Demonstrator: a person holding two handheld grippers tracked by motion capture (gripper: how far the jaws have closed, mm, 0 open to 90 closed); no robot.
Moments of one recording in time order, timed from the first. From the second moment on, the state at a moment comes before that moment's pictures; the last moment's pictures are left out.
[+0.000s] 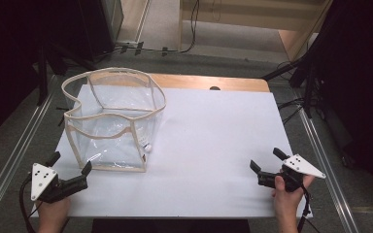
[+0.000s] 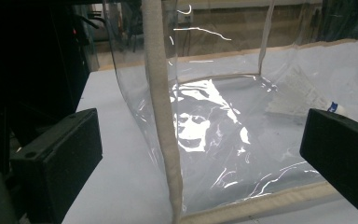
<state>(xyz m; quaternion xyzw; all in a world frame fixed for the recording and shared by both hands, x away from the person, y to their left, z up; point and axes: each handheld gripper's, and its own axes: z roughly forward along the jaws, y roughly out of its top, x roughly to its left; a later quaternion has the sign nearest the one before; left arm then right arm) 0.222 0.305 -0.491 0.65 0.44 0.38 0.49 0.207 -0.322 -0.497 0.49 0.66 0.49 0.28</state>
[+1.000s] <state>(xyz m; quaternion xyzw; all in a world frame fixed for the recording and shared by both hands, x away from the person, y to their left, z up) 0.221 0.307 -0.491 0.65 0.44 0.38 0.50 0.194 -0.356 -0.511 0.52 0.64 0.49 0.29</state>
